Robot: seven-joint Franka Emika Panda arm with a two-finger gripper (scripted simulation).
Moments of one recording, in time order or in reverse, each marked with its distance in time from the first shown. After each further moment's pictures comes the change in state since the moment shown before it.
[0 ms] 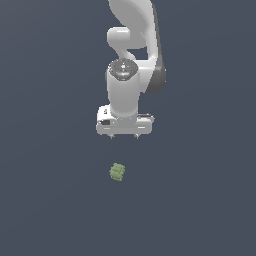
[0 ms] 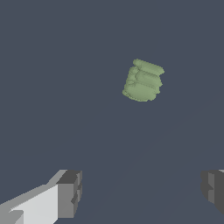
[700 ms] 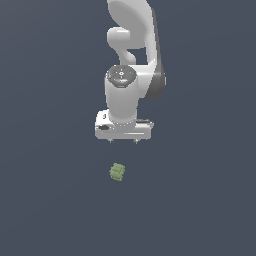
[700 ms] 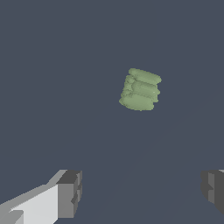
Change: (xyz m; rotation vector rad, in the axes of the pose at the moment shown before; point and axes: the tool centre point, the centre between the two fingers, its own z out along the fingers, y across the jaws) arm 0.018 0.004 0.007 0.001 0.005 0.040
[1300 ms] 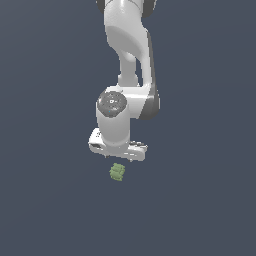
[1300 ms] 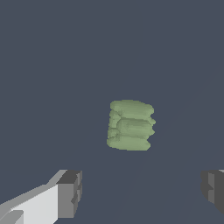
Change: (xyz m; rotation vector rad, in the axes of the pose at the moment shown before) arm 0.053 0.019 0.040 0.008 0.005 0.172
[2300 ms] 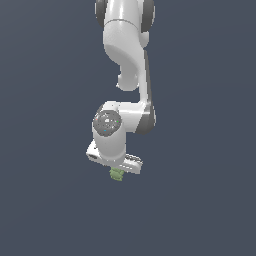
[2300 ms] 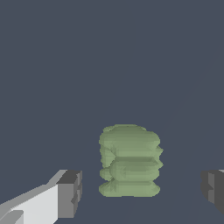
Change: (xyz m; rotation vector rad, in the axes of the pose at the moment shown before) arm 0.028 0.007 0.037 0.003 0.006 0.101
